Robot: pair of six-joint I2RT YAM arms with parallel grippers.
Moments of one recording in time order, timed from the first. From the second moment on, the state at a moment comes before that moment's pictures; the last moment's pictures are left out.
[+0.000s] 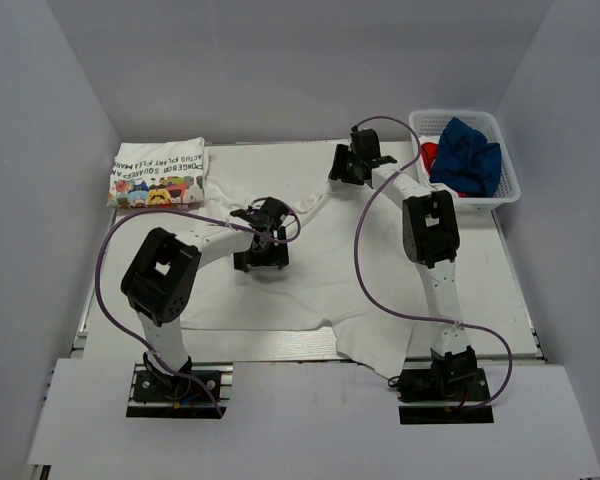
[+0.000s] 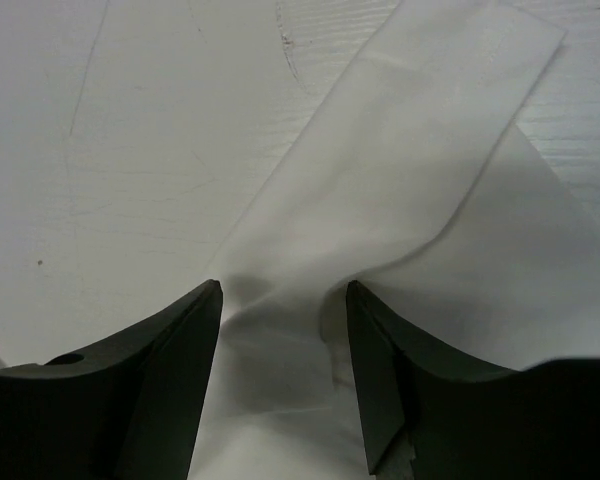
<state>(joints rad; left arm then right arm) -0.60 1.83 1.18 -0.62 -0.24 -0.64 0.33 2.47 2.03 -0.28 -0.09 0.40</state>
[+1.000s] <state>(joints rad) -0.67 1.77 1.08 -0.54 -0.24 -0.51 0.34 1.74 1.02 -0.22 0.21 0.60</state>
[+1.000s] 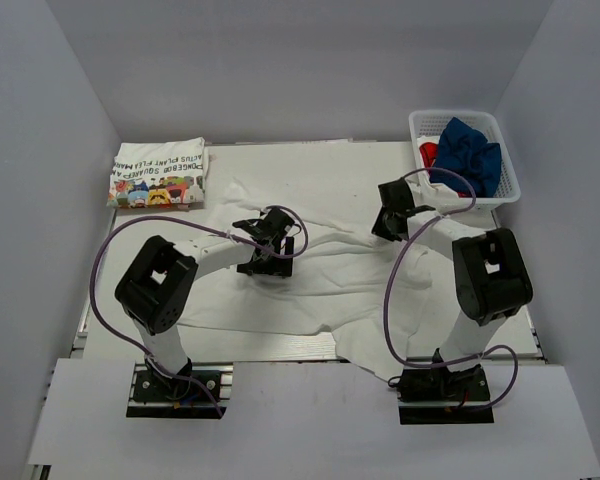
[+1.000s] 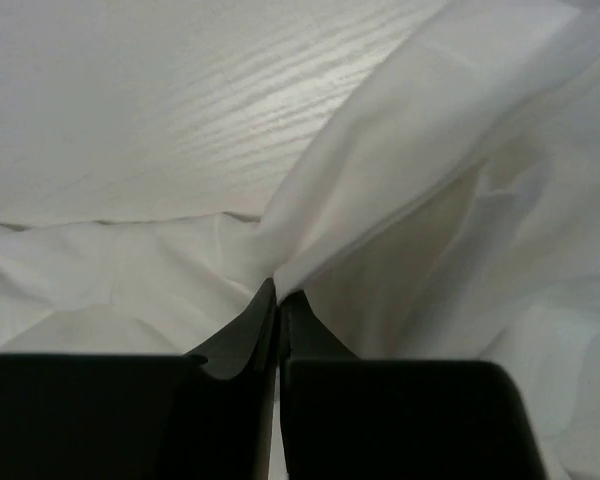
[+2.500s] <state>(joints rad) -0.45 2.13 1.64 -0.62 -0.43 -0.57 0.32 1.86 1.24 -0.33 0.11 0.52</state>
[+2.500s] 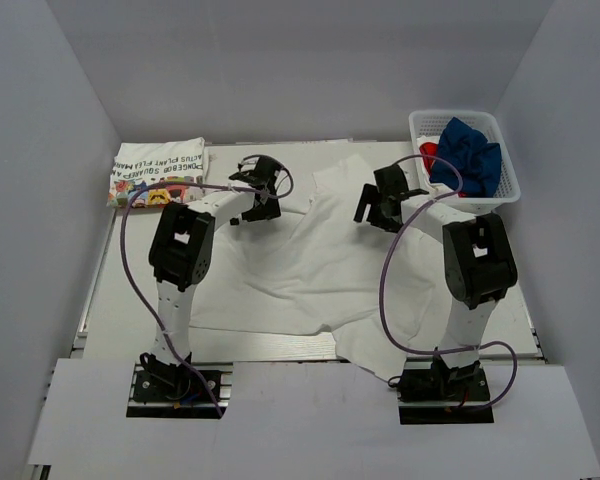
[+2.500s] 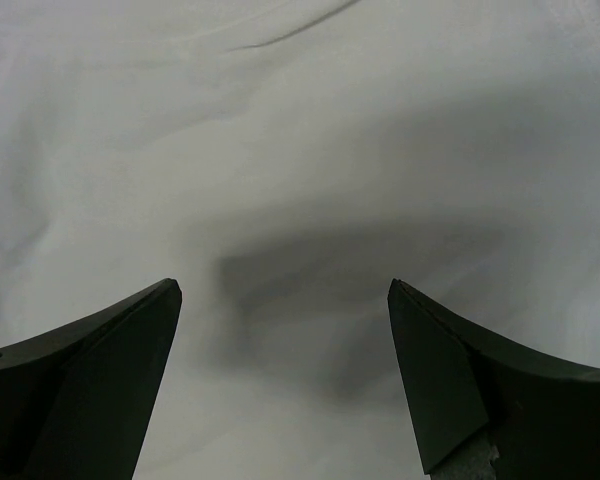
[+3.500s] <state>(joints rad) -0.21 2.60 2.39 -0.68 -0.16 -0.60 0.21 2.20 1.68 -0.45 0.12 0.45</state>
